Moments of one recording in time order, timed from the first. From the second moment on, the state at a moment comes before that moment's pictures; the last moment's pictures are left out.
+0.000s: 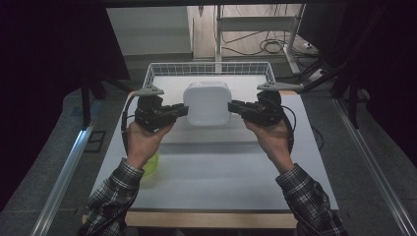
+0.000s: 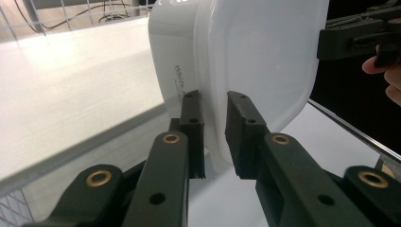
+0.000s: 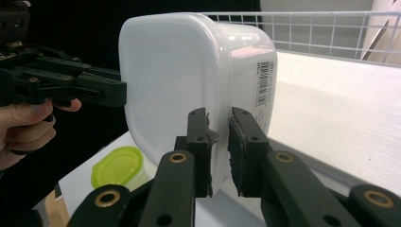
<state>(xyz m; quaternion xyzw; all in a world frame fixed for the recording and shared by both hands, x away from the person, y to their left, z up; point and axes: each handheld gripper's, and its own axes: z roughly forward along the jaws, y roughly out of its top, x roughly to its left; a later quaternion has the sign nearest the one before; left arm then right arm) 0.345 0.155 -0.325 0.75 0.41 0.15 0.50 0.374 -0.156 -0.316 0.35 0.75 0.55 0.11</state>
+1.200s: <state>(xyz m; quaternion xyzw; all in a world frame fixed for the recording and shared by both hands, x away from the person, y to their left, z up) 0.404 0.154 -0.314 0.74 0.42 0.14 0.50 0.434 -0.151 -0.305 0.39 0.74 0.54 0.10</state>
